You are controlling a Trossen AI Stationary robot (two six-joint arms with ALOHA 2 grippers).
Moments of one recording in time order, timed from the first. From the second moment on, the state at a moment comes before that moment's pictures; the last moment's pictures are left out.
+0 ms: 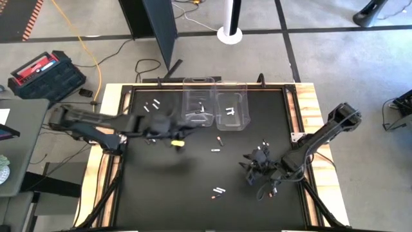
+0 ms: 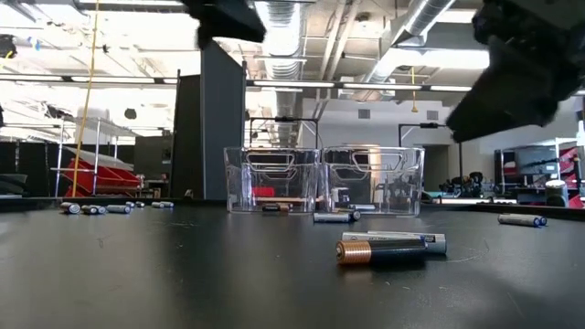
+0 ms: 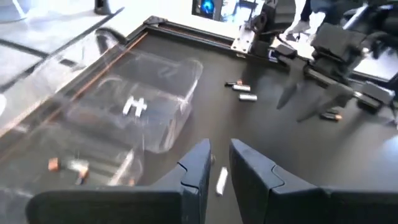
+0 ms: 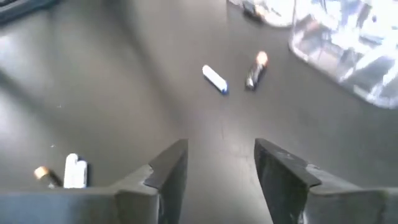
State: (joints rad) left arm -0.10 1.22 1.00 -0.22 -0.37 -0.28; right arm 0.65 1.40 0.70 -0.31 0.84 1.07
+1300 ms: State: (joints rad) left arm -0.22 0.91 0.65 -0.57 -0.46 -0.19; right arm 0.19 1.95 0.74 0.36 0.80 0.78
